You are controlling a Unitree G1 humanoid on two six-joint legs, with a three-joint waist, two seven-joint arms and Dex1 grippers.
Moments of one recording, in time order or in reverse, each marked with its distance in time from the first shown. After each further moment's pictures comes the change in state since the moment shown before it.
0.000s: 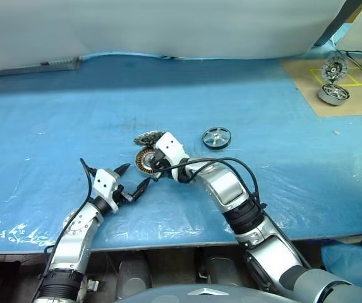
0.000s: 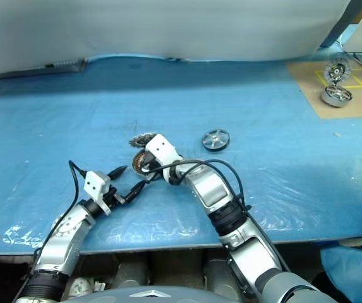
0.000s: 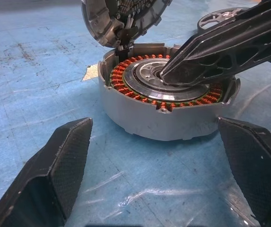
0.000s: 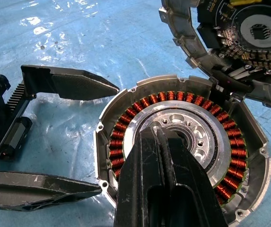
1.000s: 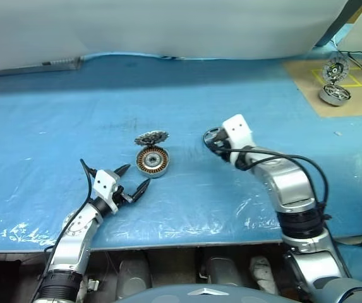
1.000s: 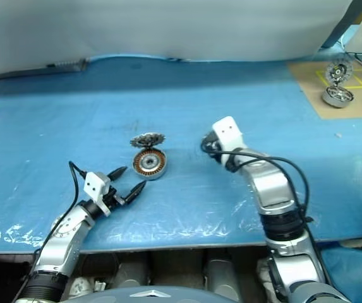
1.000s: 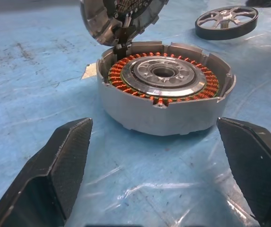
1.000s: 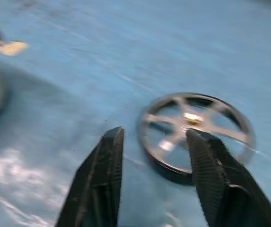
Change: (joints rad) left arm 0.007 0.004 -0.001 -0.002 0.002 -0.006 -0.014; right arm 0.112 -0.338 -0.337 -0.344 0.021 0.264 -0.141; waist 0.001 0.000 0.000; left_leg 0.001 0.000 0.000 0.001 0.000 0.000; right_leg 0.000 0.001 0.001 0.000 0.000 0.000
